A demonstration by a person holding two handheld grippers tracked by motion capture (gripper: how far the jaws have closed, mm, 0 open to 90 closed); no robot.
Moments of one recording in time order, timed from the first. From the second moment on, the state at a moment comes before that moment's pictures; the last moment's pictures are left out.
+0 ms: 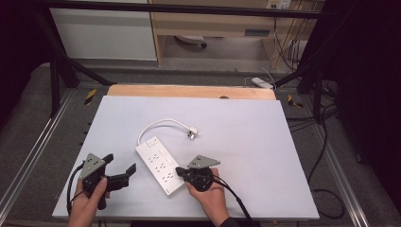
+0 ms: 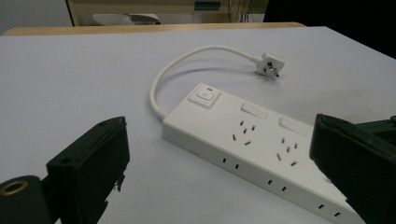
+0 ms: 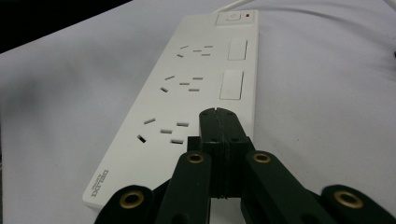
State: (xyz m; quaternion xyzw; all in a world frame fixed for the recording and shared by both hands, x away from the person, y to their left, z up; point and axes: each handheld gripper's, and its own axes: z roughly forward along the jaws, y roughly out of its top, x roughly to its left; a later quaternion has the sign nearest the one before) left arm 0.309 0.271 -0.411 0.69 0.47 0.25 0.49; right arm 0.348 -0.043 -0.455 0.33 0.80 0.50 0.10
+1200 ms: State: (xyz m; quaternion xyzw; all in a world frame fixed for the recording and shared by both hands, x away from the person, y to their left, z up) left arm 0.309 0.272 -0.412 0.68 0.47 0.25 0.49; right arm 0.365 -0.044 -0.419 0.30 0.81 0.48 0.11
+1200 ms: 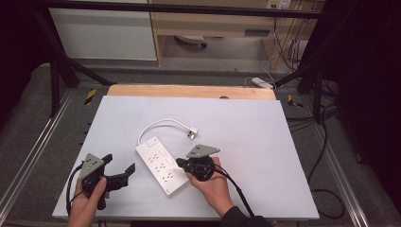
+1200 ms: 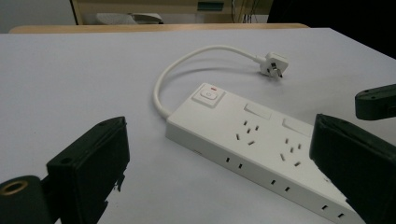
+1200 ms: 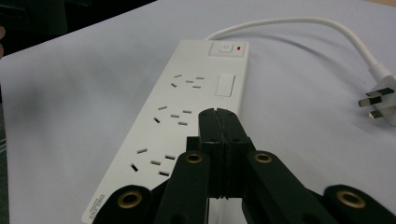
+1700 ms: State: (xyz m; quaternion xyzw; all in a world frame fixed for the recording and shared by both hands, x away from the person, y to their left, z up) left arm 0.310 0.272 -0.412 0.69 0.47 0.25 0.49; right arm 0.380 -0.057 -0.398 0.31 0.81 0.48 0.11
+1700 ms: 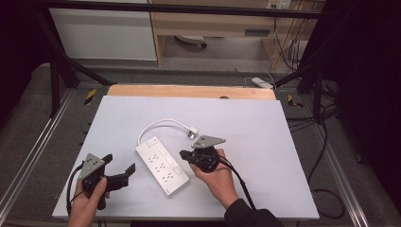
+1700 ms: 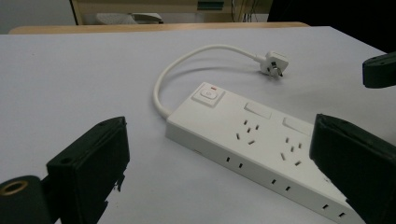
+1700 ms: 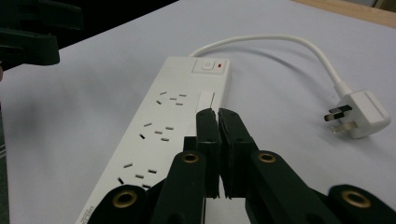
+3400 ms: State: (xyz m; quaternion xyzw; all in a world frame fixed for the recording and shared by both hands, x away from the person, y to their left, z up) left arm 0.309 0.271 -0.412 0.69 0.47 0.25 0.50; right arm 0.414 -0.125 -0.338 0.36 0.75 0.52 0.19
